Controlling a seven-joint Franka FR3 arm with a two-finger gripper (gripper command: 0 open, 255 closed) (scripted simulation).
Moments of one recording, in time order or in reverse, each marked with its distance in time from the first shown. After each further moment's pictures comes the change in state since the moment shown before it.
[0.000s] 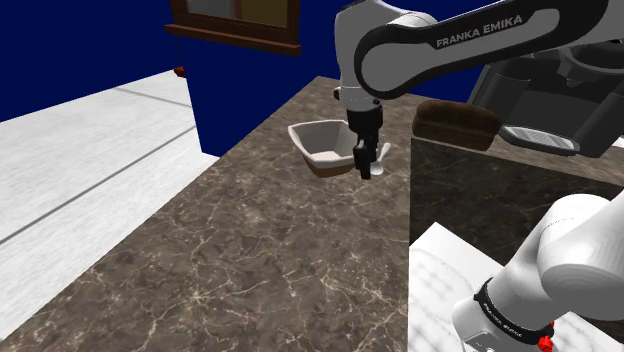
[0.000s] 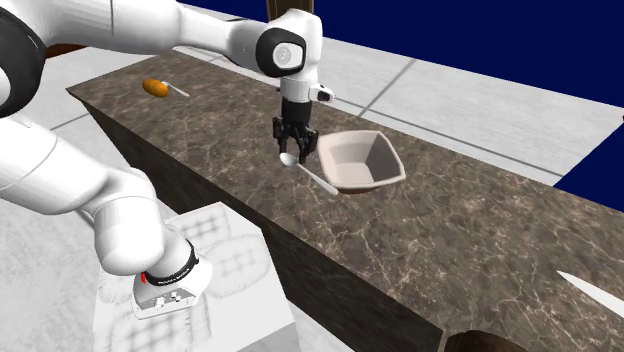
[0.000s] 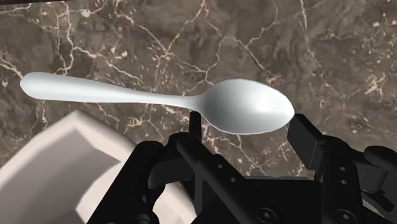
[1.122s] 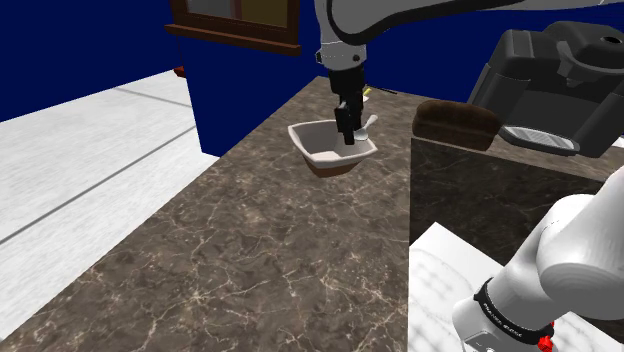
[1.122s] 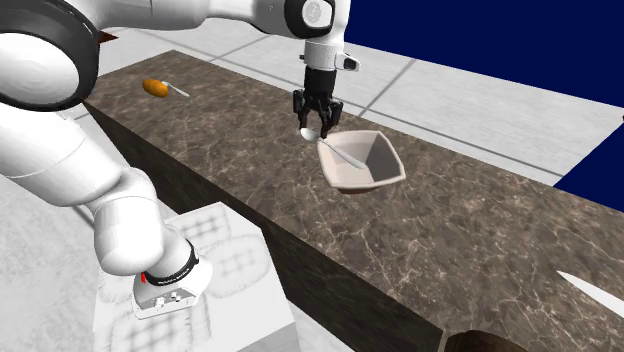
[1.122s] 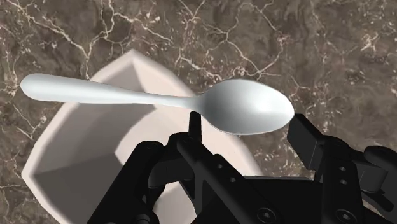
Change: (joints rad) arm -0.014 0.171 -0.005 0.343 -0.025 -0.172 -0.024
